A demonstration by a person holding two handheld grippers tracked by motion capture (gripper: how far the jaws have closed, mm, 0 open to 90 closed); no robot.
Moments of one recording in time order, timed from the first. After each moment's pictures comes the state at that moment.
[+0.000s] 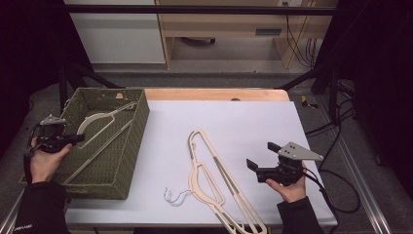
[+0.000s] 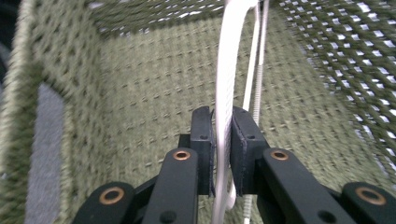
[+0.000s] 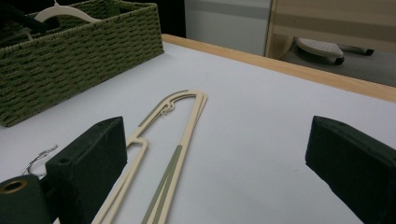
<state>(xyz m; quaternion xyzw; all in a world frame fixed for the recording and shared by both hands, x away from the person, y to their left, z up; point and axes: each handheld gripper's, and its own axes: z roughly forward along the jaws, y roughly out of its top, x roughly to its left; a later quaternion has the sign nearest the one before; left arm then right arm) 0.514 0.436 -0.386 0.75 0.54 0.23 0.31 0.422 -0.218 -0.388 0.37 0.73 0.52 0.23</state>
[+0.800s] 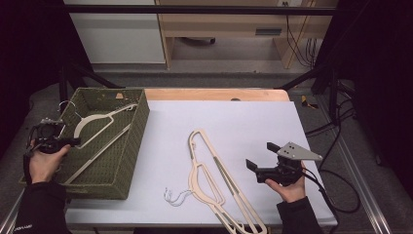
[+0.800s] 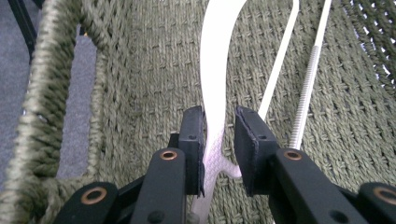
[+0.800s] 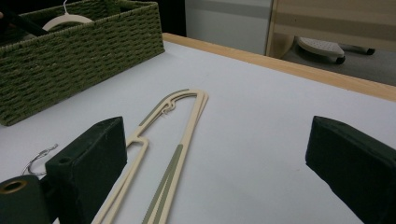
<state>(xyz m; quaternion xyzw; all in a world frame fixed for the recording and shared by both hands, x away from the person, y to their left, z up) 0.518 0.446 -0.394 0.72 0.61 0.21 0.26 0.422 -0.217 -0.389 0.38 0.73 0.52 0.23</state>
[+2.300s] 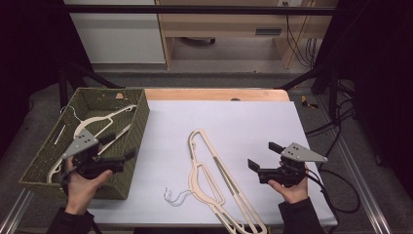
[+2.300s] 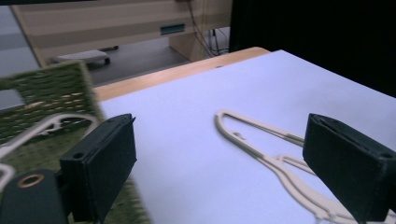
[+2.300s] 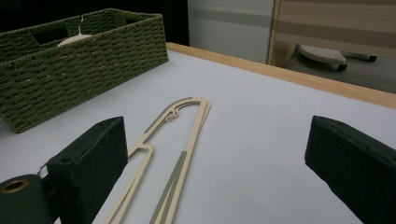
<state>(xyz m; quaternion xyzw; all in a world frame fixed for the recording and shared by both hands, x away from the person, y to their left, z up) 0.420 0.277 -0.346 0.73 0.37 0.24 0.52 0.417 -0.221 -0.383 0.37 0.72 0.54 0.23</state>
